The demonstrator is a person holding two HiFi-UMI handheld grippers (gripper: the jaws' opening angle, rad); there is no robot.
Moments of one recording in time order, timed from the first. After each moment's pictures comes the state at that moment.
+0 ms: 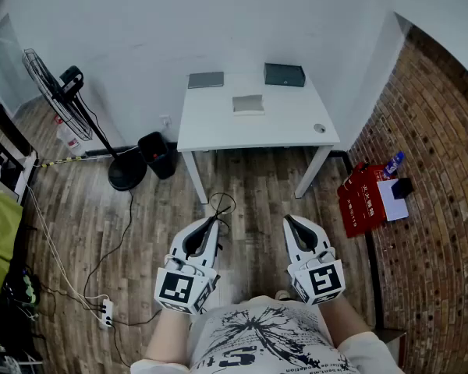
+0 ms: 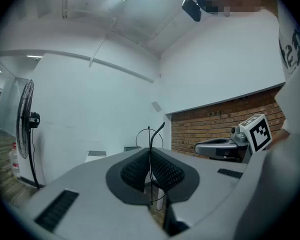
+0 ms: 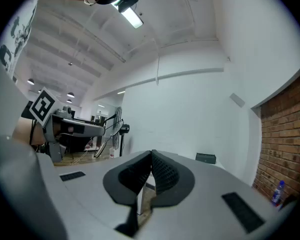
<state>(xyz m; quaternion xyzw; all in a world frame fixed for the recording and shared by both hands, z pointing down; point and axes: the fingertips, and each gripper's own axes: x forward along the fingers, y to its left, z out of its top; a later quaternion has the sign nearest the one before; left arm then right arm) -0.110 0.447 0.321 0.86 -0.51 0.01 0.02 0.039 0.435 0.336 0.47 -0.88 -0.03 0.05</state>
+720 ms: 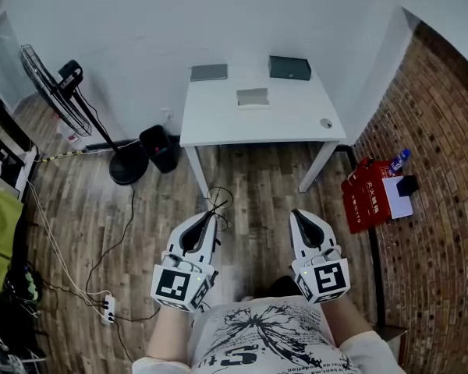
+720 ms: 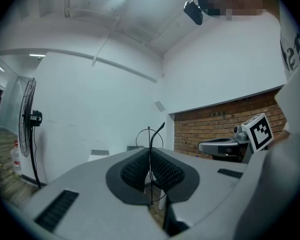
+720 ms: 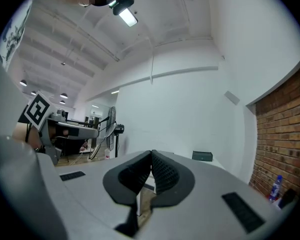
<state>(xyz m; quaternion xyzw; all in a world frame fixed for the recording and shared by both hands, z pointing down) -0.132 0.426 0.327 0.85 -0.52 0.00 0.03 0.033 0.412 0.335 0.49 -0.87 -0.02 0.05</state>
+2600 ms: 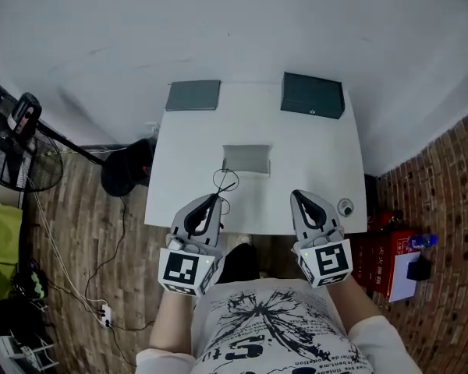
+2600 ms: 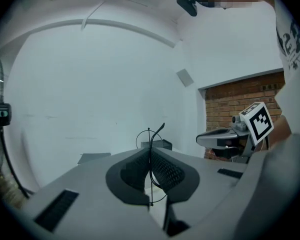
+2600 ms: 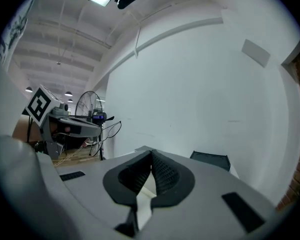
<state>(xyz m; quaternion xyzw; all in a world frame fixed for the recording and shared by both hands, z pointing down) -0.063 -0.121 0.369 0.81 -0.58 0.07 0.06 0.087 -0.152 0.385 0.42 -0.90 0.02 0.10</state>
